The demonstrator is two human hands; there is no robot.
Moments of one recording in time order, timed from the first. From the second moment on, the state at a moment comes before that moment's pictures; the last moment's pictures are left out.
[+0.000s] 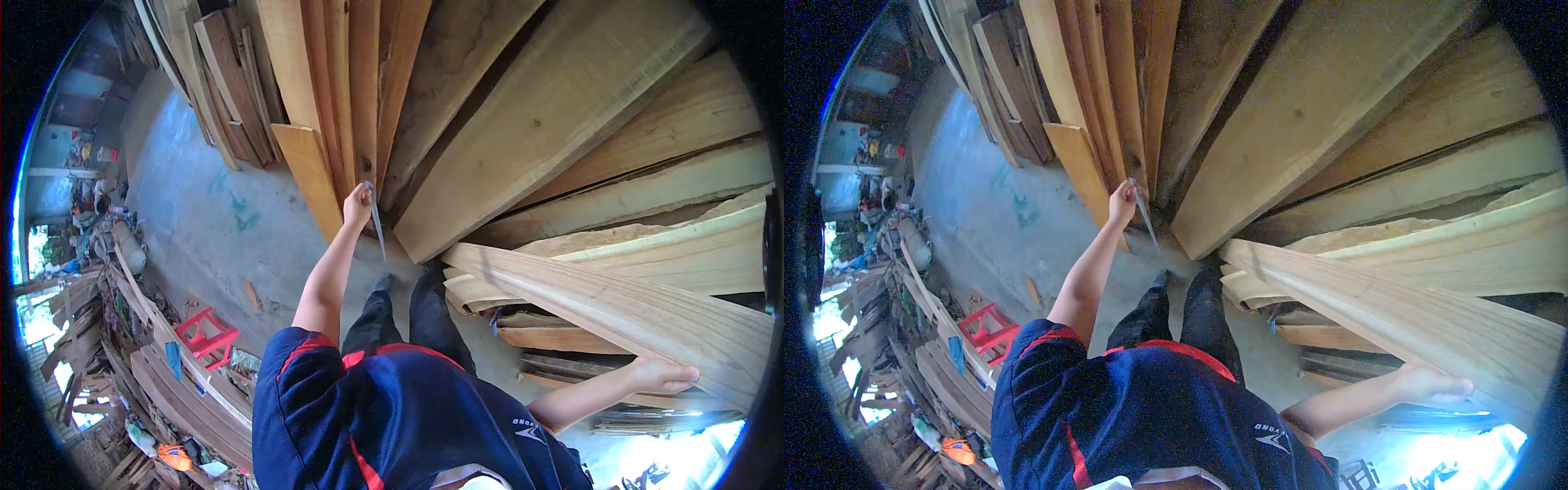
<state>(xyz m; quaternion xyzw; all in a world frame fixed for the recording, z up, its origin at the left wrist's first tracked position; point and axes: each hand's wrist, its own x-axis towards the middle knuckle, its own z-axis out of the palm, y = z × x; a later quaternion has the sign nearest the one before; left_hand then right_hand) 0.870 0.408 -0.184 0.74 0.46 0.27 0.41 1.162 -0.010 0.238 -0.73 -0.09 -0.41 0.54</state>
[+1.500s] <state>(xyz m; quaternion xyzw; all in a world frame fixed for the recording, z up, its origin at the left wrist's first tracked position) 1.290 0.439 0.163 0.77 0.31 0.32 0.45 1.144 -0.003 0.206 -0.72 0.06 -0.42 0.55</state>
